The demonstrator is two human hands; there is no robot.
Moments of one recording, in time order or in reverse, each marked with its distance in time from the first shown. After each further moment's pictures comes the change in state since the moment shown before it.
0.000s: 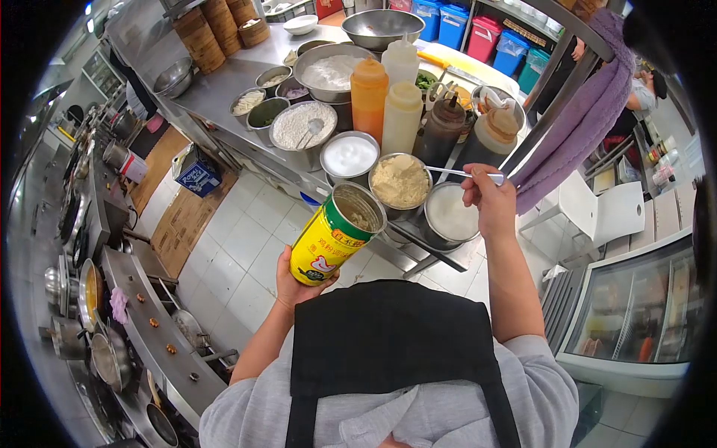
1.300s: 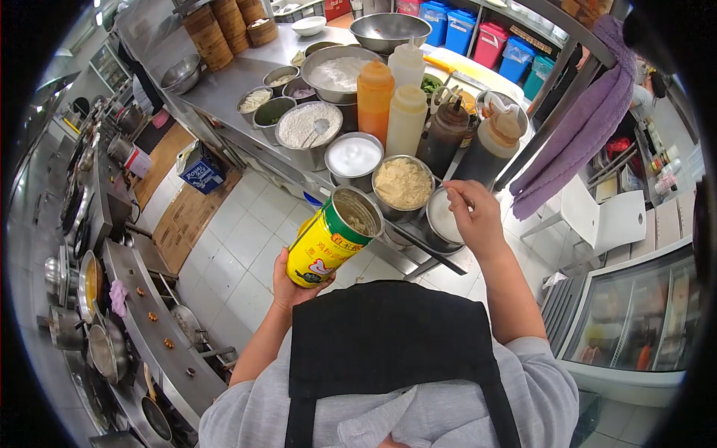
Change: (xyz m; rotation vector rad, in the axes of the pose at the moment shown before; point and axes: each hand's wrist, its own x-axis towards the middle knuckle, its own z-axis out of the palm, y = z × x) left_hand -0.009 0.001 -0.011 0.051 -0.078 0.030; right_hand -0.022 0.003 0.014 -0.711 -0.228 -0.567
